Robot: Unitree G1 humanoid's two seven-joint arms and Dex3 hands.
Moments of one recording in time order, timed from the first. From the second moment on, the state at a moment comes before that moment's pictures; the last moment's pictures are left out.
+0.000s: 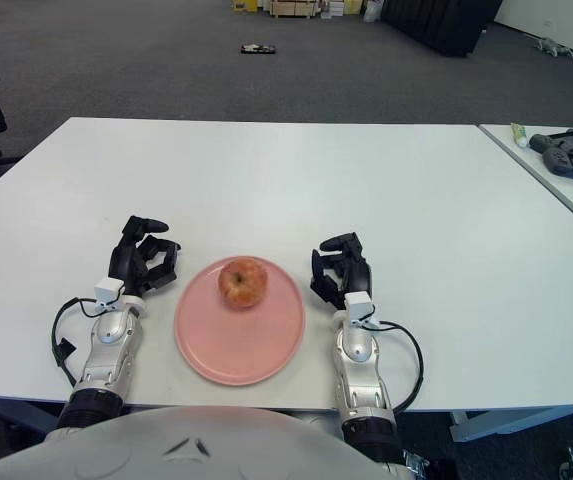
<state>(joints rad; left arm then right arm) 0.07 -0.04 0.06 0.34 0.01 -0.46 0.07 0.18 0.05 -0.02 0.18 -0.09 -0.31 -0.18</state>
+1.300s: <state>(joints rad) 0.07 -0.04 0.07 0.32 0.02 -0.43 0.07 0.18 0.08 -0.03 0.17 -0.06 -0.36 -0.17</state>
